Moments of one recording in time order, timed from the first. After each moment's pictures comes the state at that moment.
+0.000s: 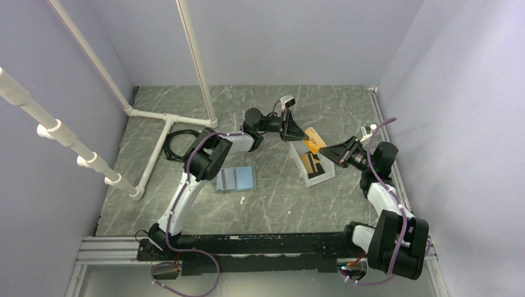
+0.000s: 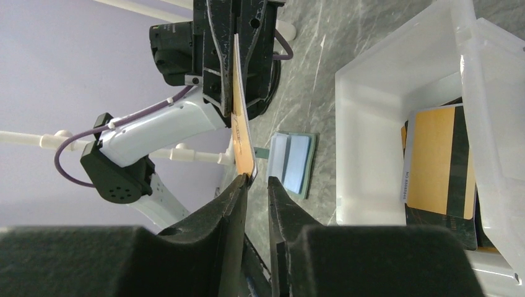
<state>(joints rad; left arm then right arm) -0.65 2.49 1.70 1.28 1.12 -1.79 -0.28 1.12 0.40 0.47 -1.08 0.94</state>
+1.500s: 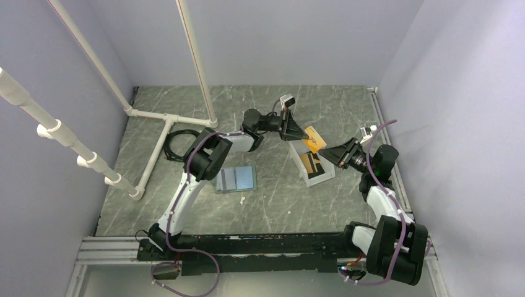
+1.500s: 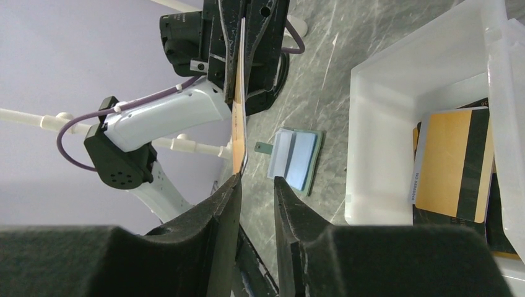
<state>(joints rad) -0.65 2.49 1.70 1.35 1.12 -1.87 -0.28 1.07 0.36 0.53 -1.11 0.95</state>
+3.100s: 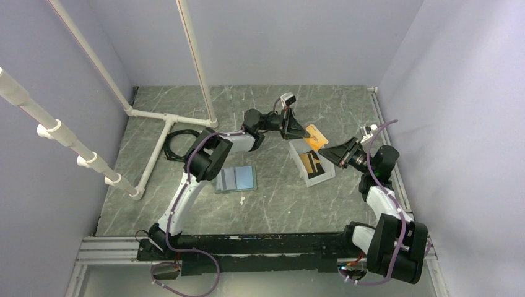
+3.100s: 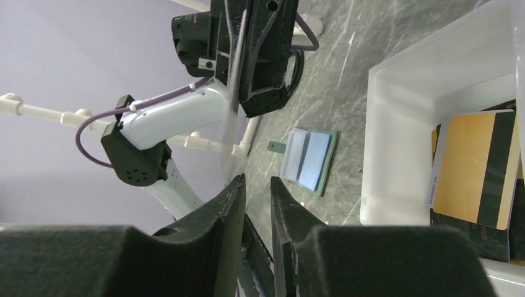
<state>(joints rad) -0.66 2.49 1.72 1.38 1.09 -1.88 -0.28 1.07 0.35 0.63 -1.14 1.03</state>
